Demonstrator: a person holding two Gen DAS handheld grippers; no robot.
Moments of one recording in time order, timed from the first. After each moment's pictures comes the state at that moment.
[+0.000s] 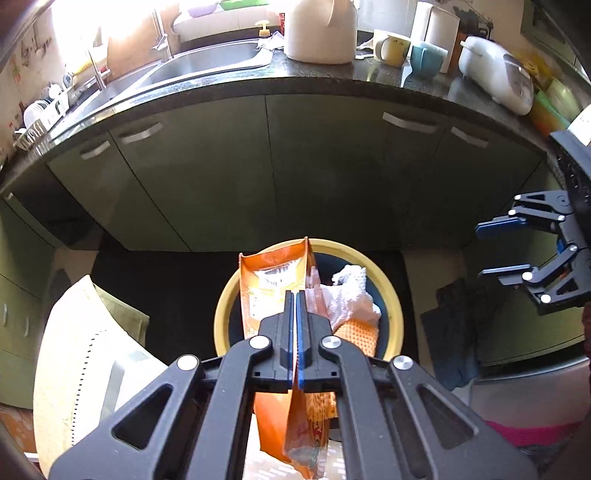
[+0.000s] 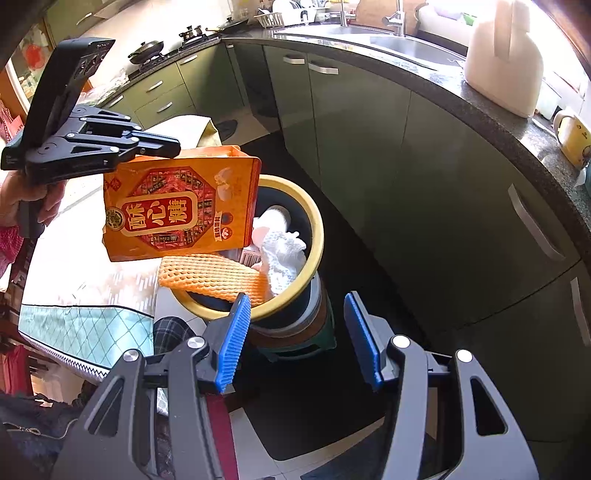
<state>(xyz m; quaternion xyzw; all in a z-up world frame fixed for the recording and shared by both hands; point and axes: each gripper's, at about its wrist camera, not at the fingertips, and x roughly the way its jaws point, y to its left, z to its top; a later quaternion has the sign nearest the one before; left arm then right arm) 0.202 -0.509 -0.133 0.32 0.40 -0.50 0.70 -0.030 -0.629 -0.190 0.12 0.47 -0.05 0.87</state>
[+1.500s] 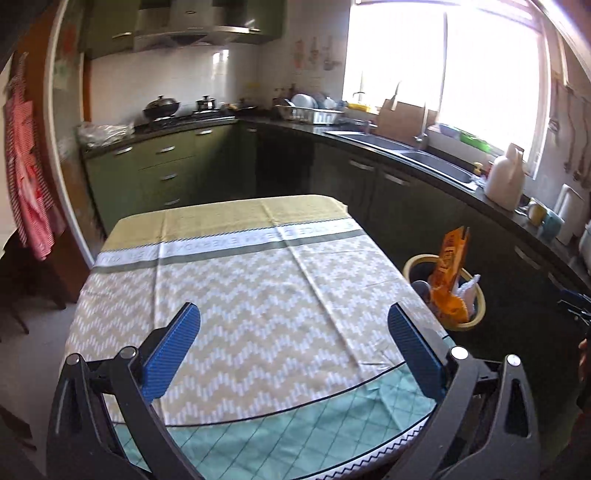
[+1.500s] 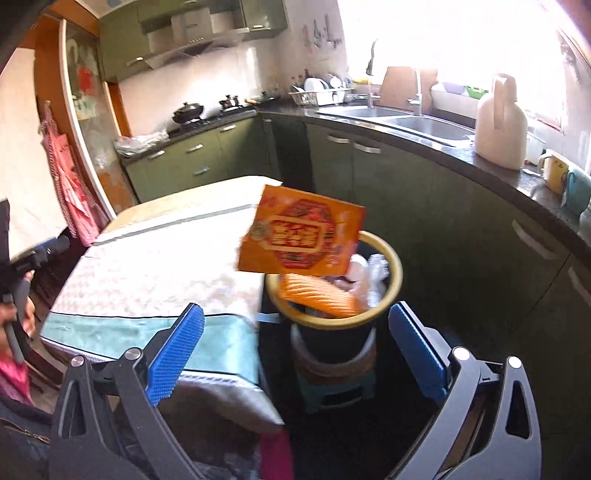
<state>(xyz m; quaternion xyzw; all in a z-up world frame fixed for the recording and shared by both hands) 0.051 -0.098 -0.087 0.04 0.30 -0.16 0.94 -0.119 -0.475 -0.146 0.10 0.31 -0.03 0.95</state>
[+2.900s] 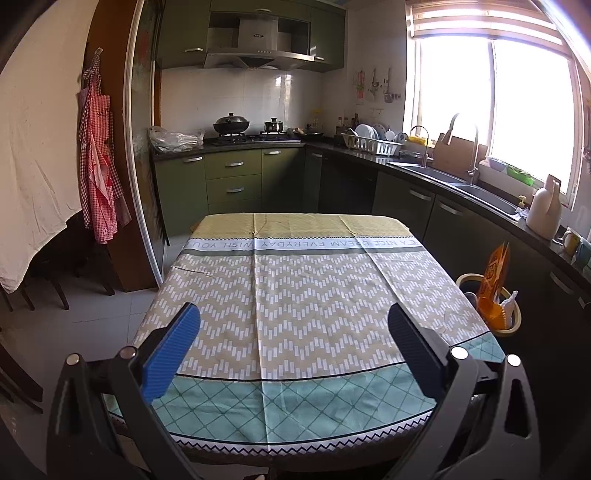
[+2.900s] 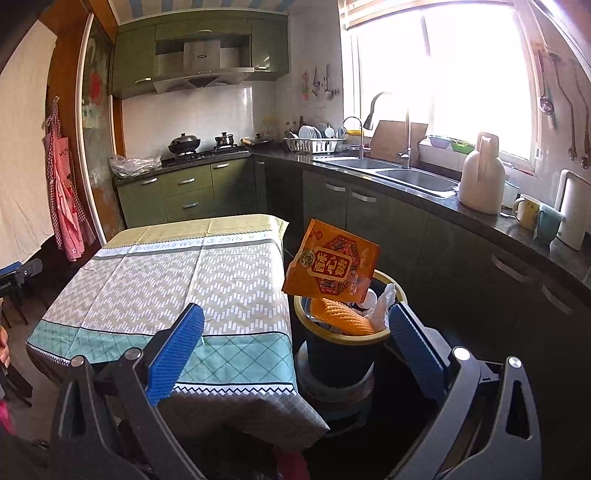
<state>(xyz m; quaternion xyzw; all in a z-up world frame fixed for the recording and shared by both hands) -0.020 -0.016 -0.077 0.02 0.25 -0.06 0.97 -0.159 -0.372 -0.123 0.05 0.22 -0.09 0.97</state>
